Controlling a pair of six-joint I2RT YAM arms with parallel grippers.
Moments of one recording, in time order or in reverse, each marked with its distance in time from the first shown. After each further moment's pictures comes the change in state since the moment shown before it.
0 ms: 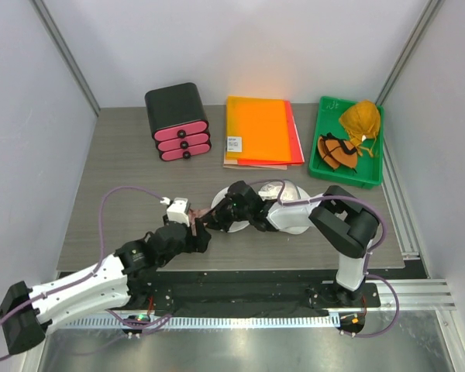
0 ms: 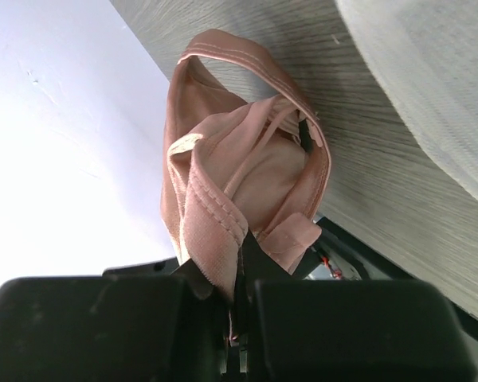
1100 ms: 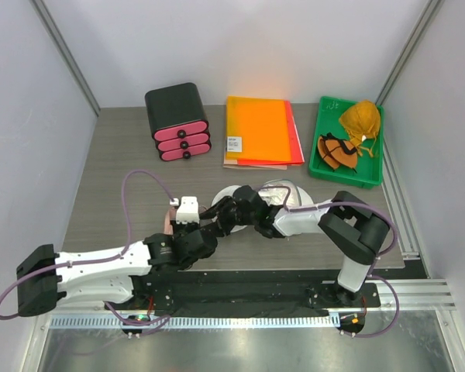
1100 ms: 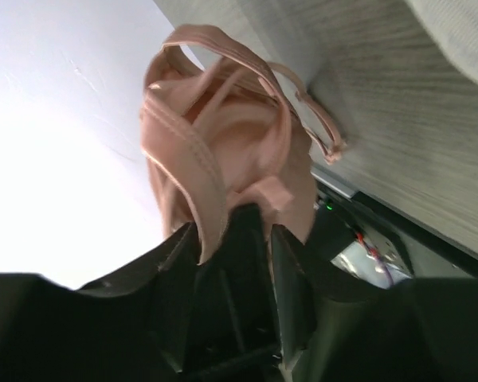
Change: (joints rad) left arm -0.270 0.404 0.222 -0.181 -0.628 -0.192; right arm 0.020 -0.073 -0.100 0.115 0.029 0.173
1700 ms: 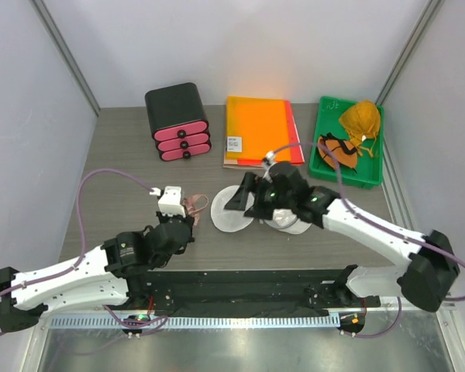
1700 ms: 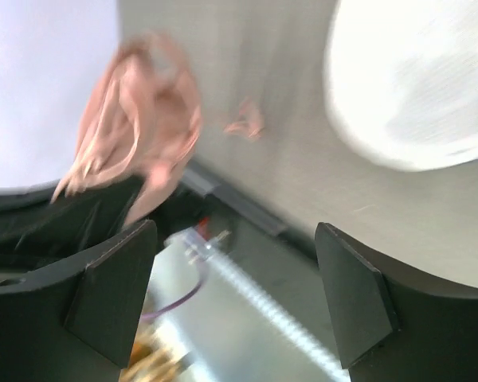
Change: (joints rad) left arm 0.000 -0.330 0.125 -0.157 0.137 0.097; right arm -0.110 -0.485 0.086 -0.686 0.046 -0.841
